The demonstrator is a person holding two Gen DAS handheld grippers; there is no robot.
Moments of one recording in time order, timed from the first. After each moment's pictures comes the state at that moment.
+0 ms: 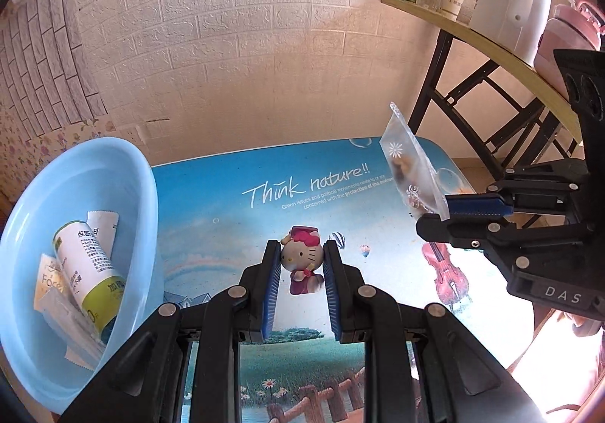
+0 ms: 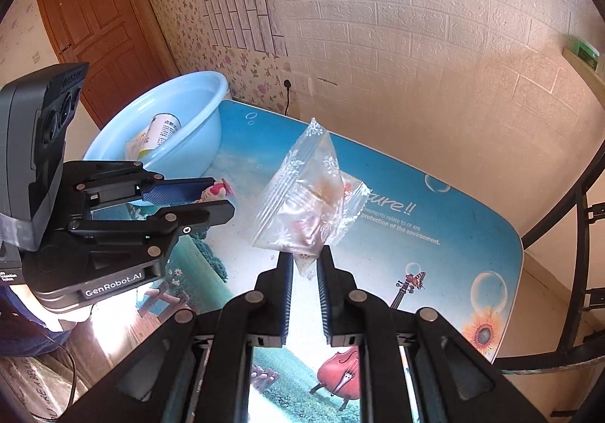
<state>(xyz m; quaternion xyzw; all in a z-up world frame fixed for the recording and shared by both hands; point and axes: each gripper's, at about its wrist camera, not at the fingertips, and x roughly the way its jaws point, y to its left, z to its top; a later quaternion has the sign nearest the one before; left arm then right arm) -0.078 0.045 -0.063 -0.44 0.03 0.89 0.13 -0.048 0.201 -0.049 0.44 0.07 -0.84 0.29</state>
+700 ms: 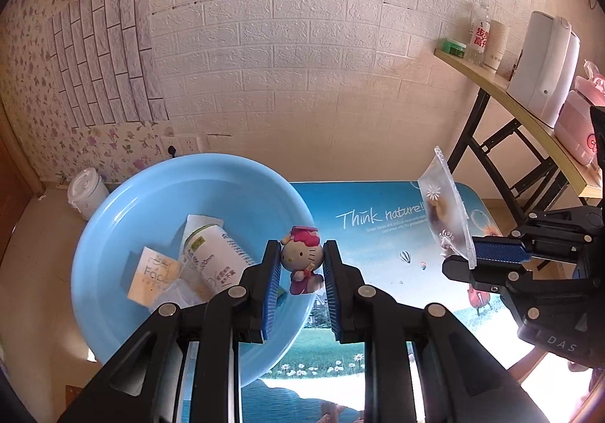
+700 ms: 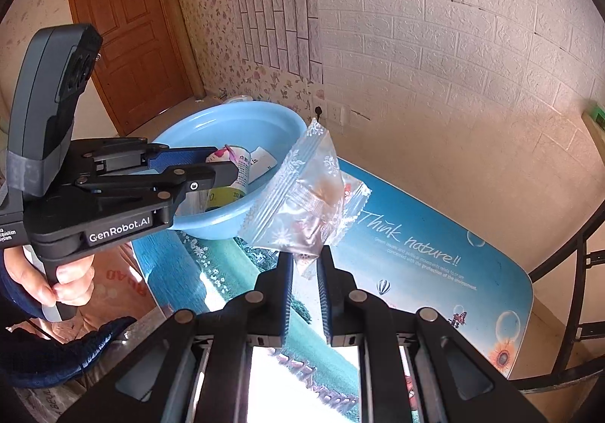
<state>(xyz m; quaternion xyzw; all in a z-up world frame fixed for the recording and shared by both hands) -0.051 -0.055 -0.007 -0.40 0.00 0.92 0.06 -0.017 0.112 0.001 0.40 0.10 -0.85 0.31</state>
